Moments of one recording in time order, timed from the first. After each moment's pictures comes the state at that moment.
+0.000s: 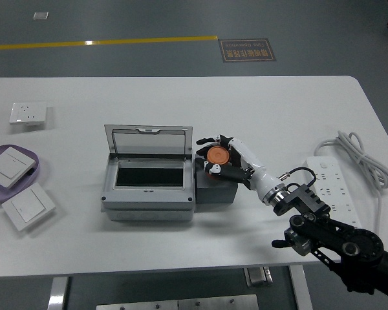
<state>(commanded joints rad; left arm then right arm) 0.09 0.21 -0.45 -0.22 0.19 -0.13 0.20 0.41 -0.31 0.59 1.26 -0.89 -0.24 0.34</state>
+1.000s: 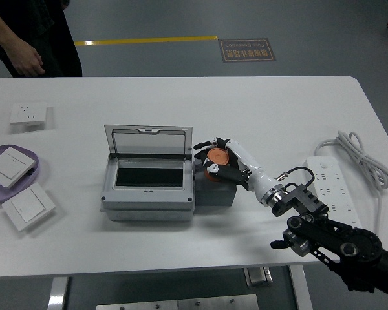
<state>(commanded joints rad) 0.08 0.22 -0.45 -0.22 0.20 -0.12 0.17 0.43 -0.31 0.56 1.27 -0.90 -0.26 0.32</state>
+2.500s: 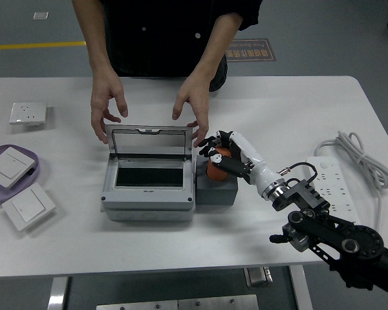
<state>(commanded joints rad) 0.08 0.22 -0.46 -0.22 0.21 -0.07 0.11 0.43 -0.31 0.59 1.28 -0.90 -0.28 0.32</state>
